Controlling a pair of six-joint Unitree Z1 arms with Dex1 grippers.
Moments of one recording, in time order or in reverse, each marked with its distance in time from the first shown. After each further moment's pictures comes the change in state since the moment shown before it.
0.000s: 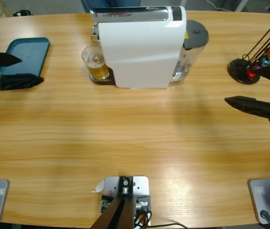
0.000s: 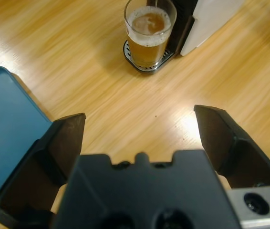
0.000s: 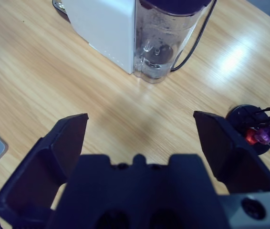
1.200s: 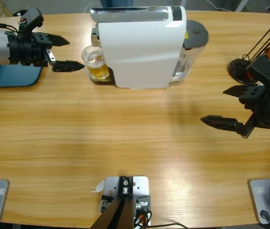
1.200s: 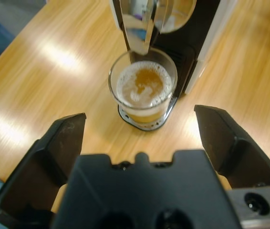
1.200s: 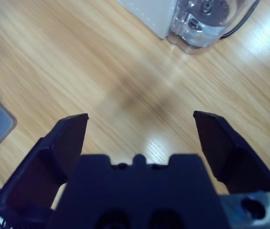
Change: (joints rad) arm 0 0.071 0.383 -0.021 -0.437 -0.252 0.309; arm 1 0.000 0.206 -0.015 0.011 0.134 -0.009
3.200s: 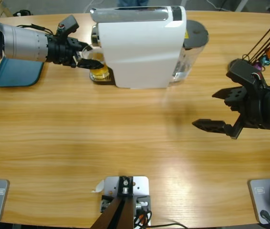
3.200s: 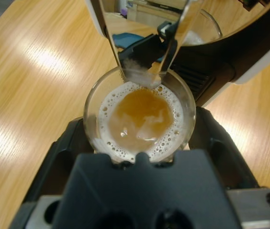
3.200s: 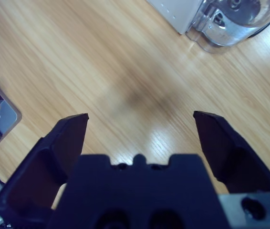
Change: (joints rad) arm 0 -0.050 0.228 -0.112 -0.065 -0.015 0.009; arm 1 0.000 0.083 -0.034 0.007 0.051 -0.036
